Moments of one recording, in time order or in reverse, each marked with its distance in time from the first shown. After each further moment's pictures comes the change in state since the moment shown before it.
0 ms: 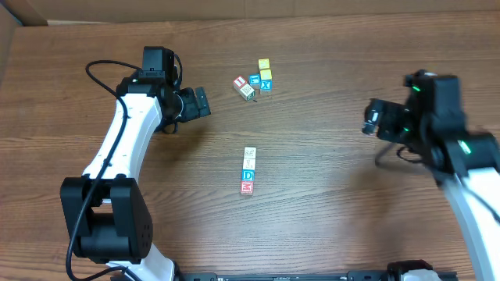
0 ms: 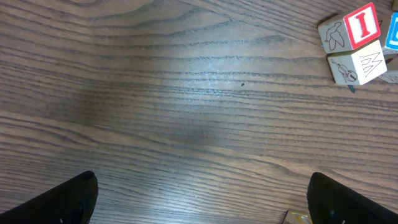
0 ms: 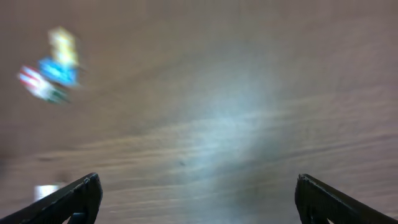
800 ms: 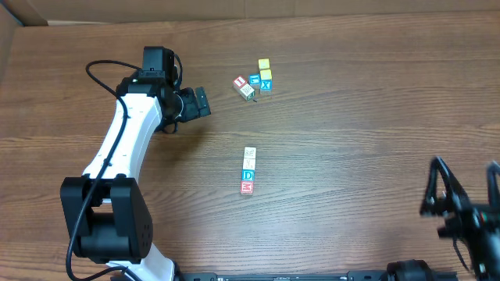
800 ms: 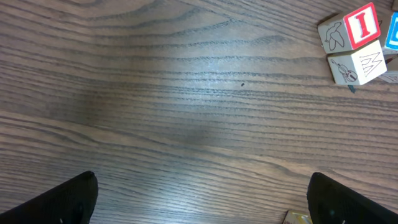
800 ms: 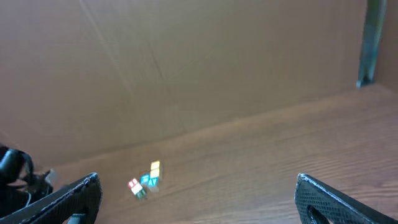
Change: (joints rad) left arm 0.000 0.000 0.000 0.000 -0.001 0.000; right arm 0.000 -0.763 -0.026 -0.007 0.058 -0.001
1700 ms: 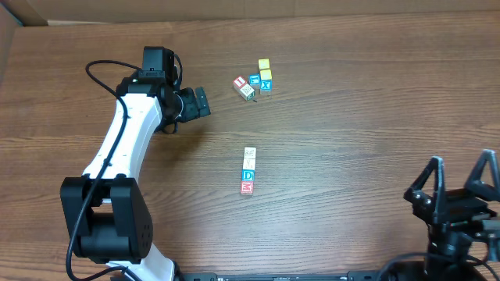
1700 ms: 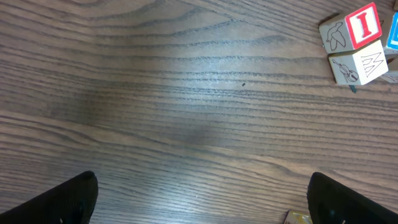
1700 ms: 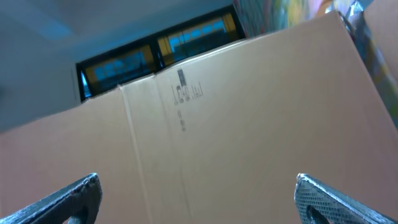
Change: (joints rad) left arm 0.000 0.000 0.000 0.000 -0.002 0.000; right arm -0.057 -0.388 -0.948 1.333 -0.009 0.001
